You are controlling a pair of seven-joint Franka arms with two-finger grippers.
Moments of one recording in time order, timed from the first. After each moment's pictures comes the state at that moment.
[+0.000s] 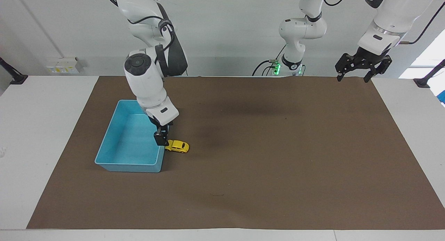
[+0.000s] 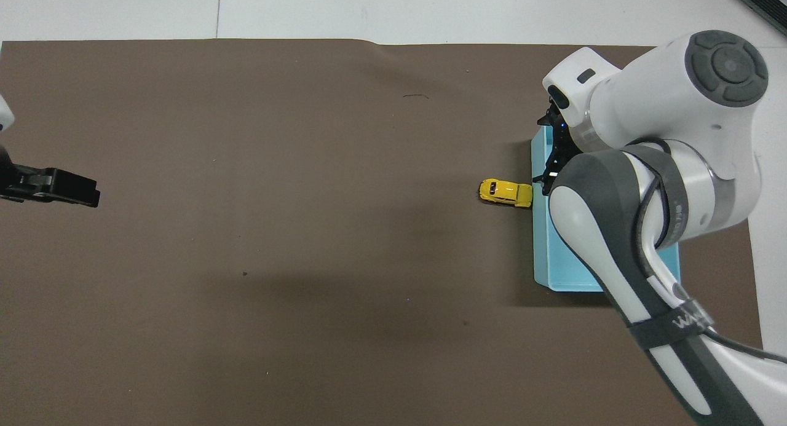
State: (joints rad) left arm -0.04 -0.07 -0.02 -1.59 0.01 1.53 0.07; right arm 0.12 0.33 0.12 -1.63 -0.03 2.00 -1.29
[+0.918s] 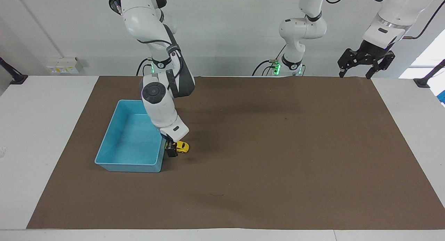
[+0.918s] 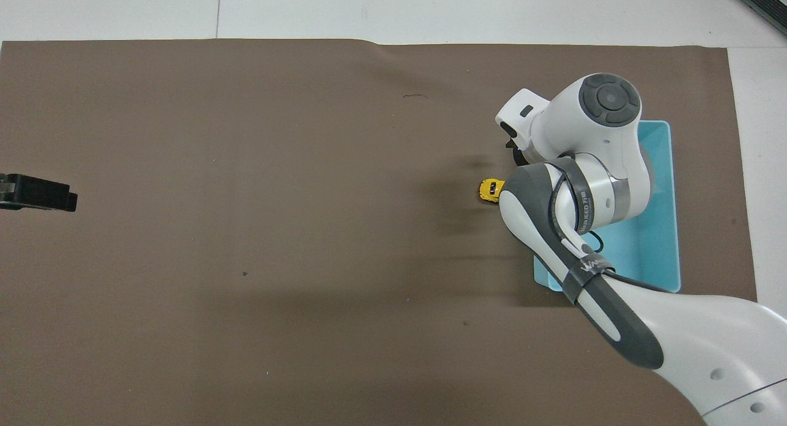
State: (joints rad) left arm -0.04 -0.08 -0.01 -1.59 -0.01 1.53 0.07; right arm 0.15 0.42 0.12 -1.72 -0.03 2.13 -1.32
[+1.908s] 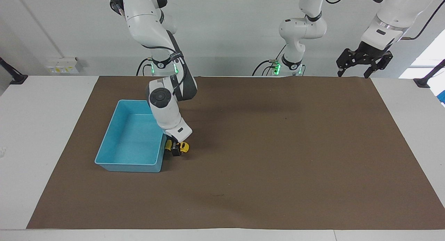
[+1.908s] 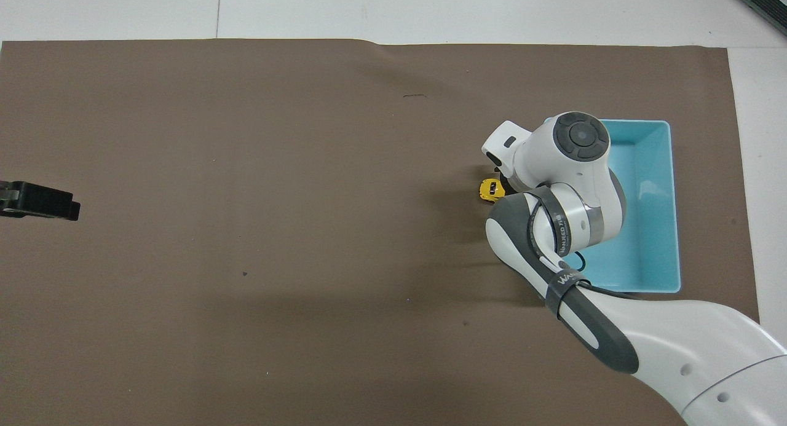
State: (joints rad) left arm -0.04 -0.08 -0.01 -1.59 -0.01 1.49 0.07; right arm 0.15 0.42 0.12 -1.85 -0.03 2.26 -1.32
